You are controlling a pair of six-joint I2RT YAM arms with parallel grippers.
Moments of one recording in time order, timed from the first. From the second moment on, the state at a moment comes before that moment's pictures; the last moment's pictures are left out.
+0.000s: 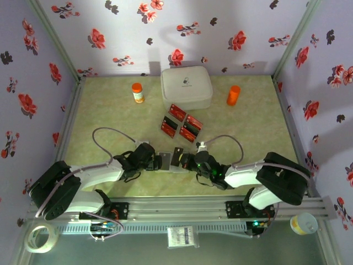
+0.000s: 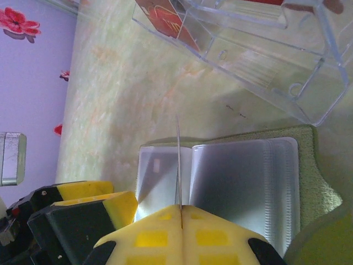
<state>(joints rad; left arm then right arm) -0.85 1.31 0.46 -0.17 -0.24 -0.72 1.01 1.46 0.32 0.65 0.13 1.16</state>
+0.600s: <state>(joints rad) -0.85 1.29 0.46 -0.18 -0.22 -0.72 1.02 1.50 0.31 0.71 0.13 1.19</state>
